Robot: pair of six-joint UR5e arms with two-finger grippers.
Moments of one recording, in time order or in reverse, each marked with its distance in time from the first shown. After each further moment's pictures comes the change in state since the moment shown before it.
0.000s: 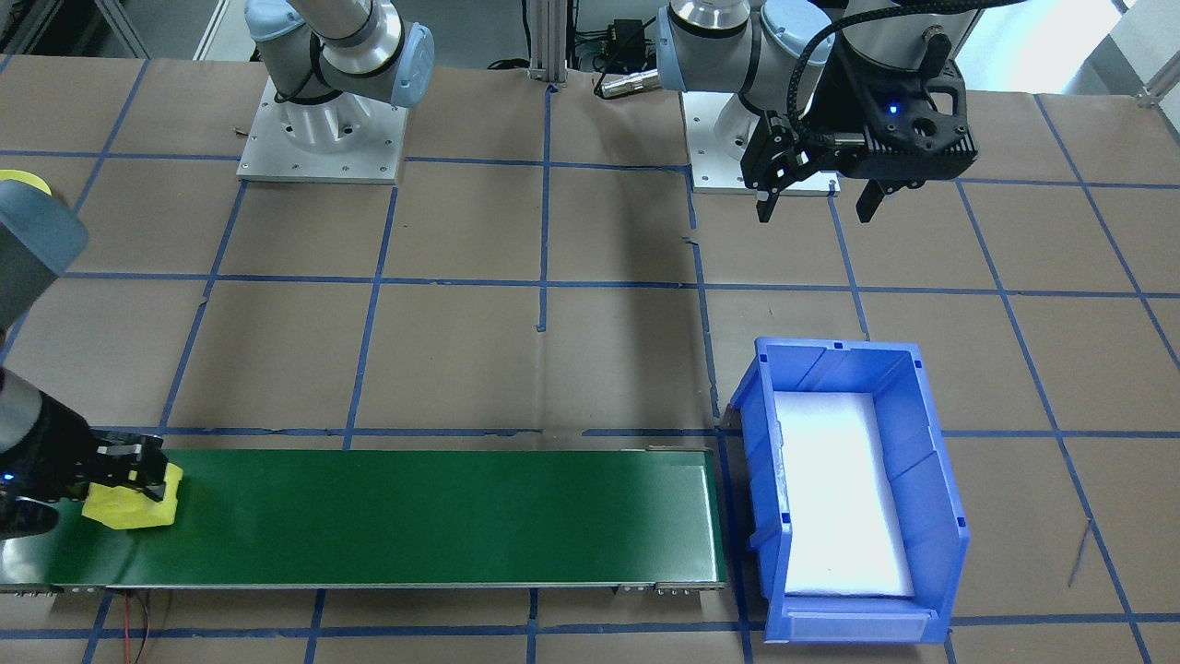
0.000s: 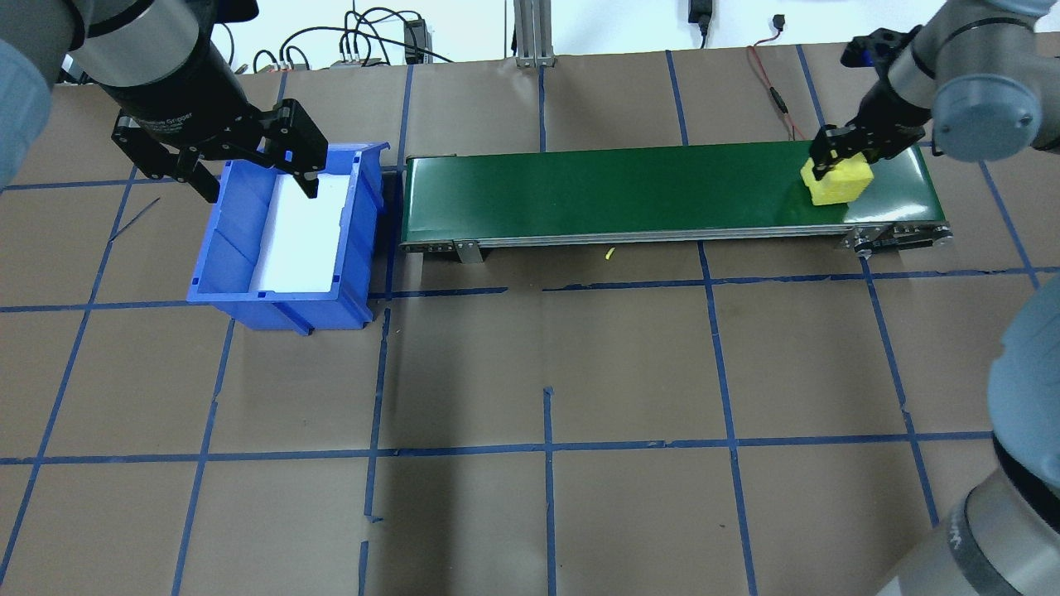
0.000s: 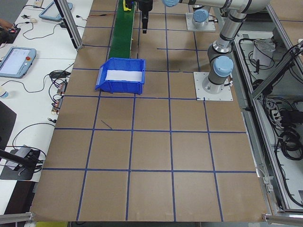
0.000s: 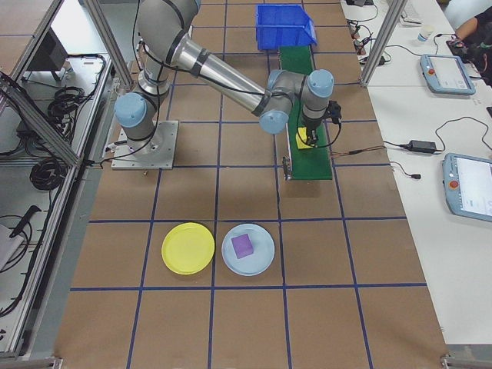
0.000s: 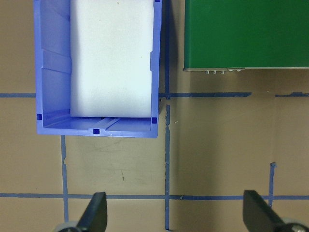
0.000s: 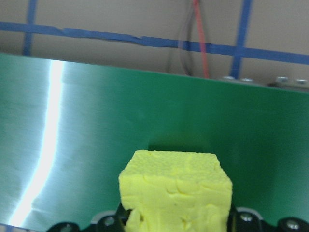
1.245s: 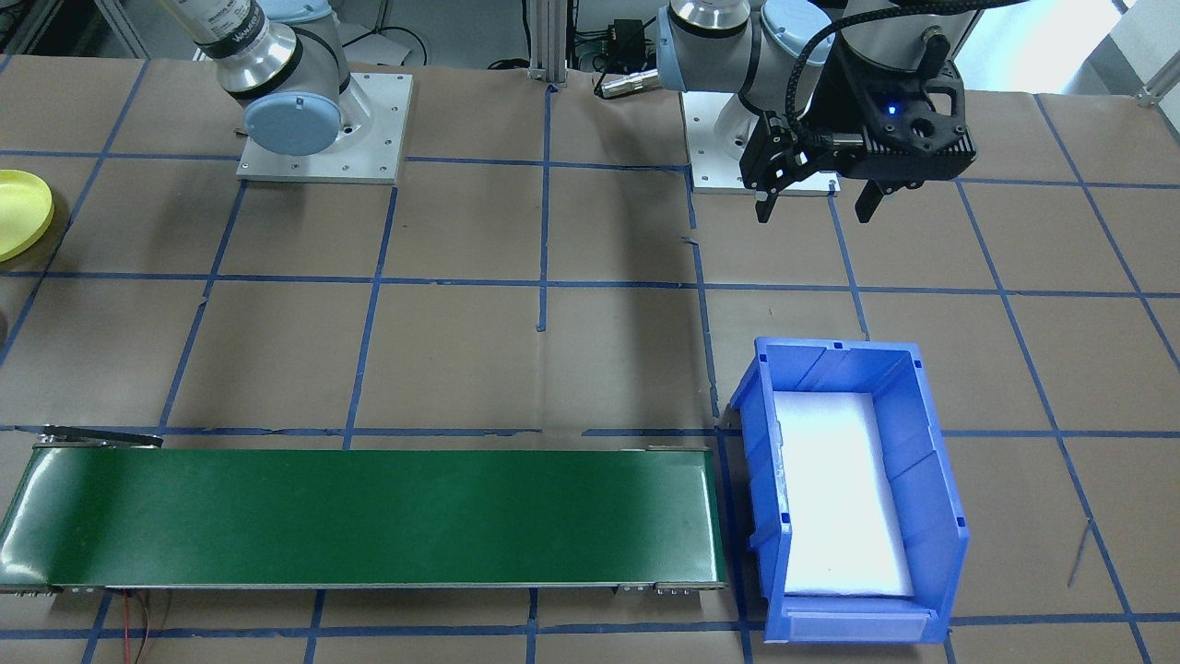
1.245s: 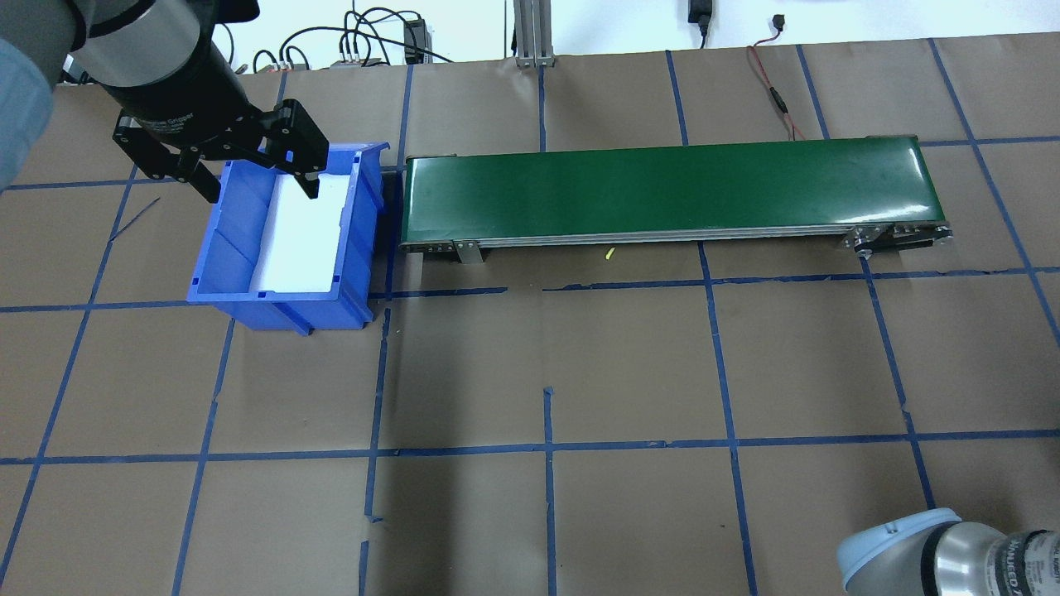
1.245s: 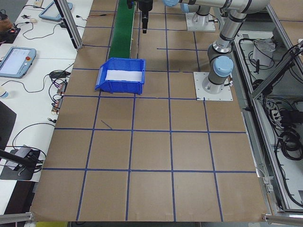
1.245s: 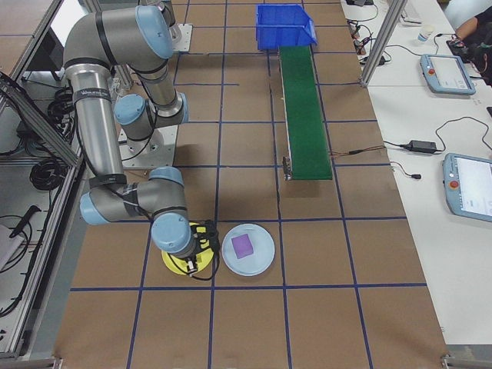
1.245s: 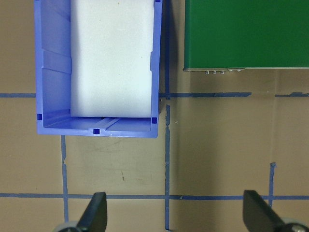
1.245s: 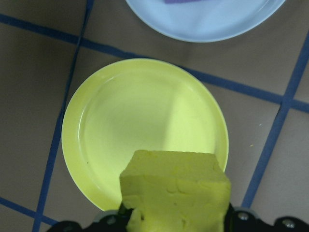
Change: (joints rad) left arm -0.001 0.000 0.000 0.000 0.001 0.000; right arm -1.028 -0.136 0.166 0.192 -0.097 -1.174
